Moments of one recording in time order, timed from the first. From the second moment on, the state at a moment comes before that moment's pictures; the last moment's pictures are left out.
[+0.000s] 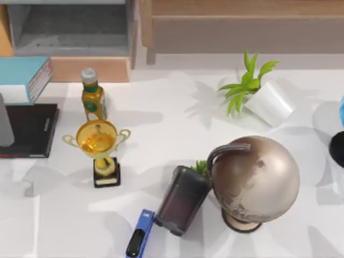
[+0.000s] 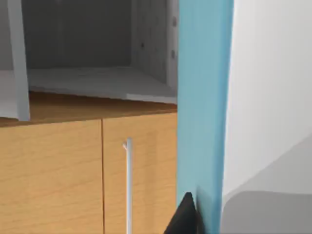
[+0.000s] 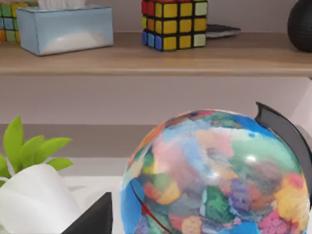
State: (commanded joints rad) left arm 0.24 1.48 0.46 0.62 0.35 1.65; right arm 0.00 0.00 0.00 0.00 0.00 0.00
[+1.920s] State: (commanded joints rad) left arm 0.27 1.56 0.43 0.58 0.33 1.74; right arm 0.00 0.00 0.00 0.00 0.00 0.00
